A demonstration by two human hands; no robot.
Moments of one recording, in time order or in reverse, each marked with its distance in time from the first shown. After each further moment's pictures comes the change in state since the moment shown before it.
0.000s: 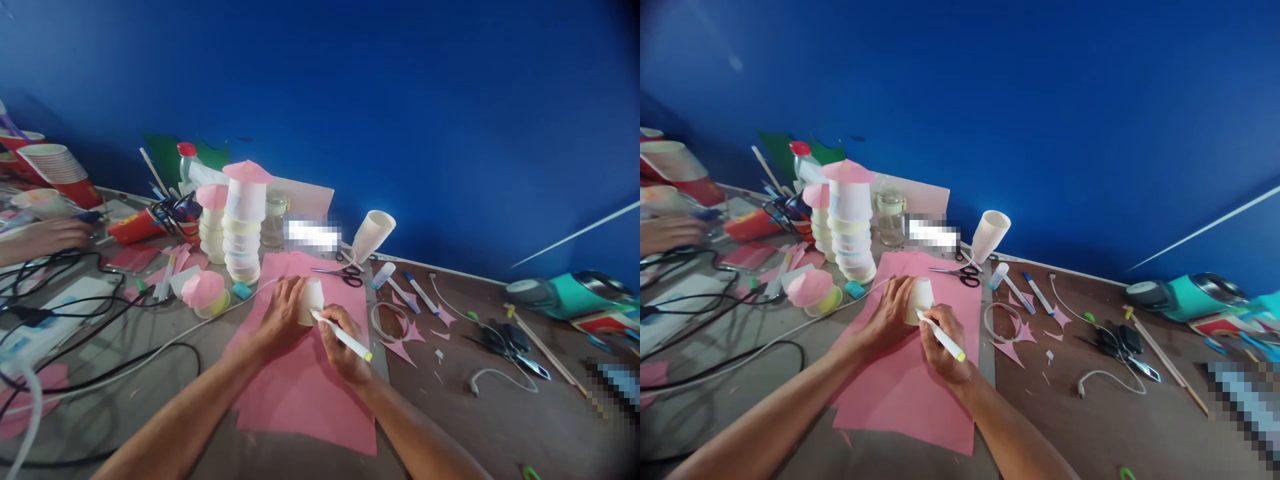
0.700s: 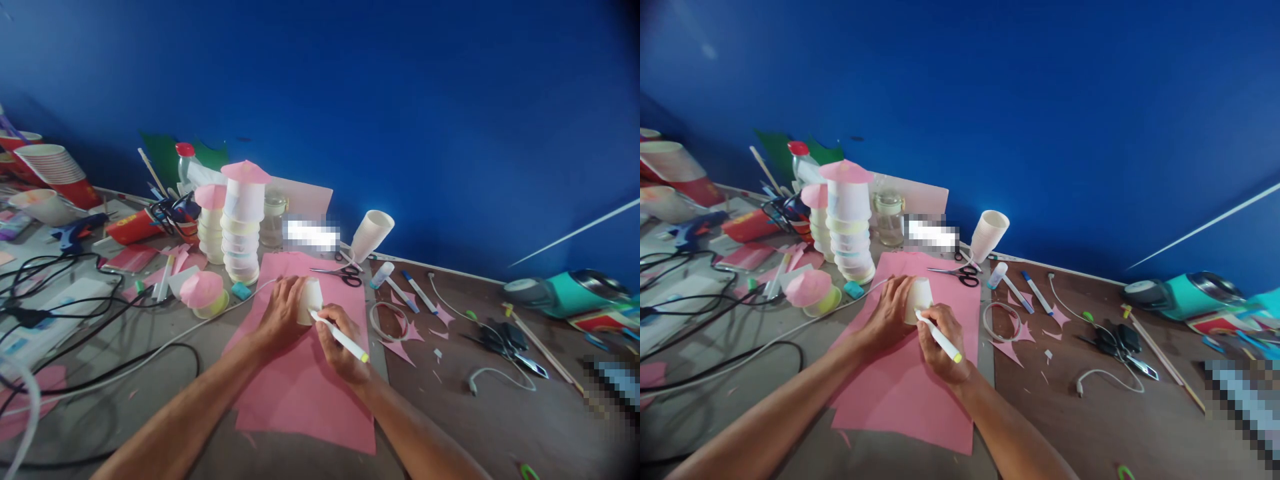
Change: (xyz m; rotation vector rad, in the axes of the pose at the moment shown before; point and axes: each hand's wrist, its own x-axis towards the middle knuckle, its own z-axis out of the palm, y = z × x) left_hand 0.001 0.000 -0.001 0.006 0.005 0.014; right_hand 0.001 -0.002 -0.001 -0.017 -0.031 -0.014
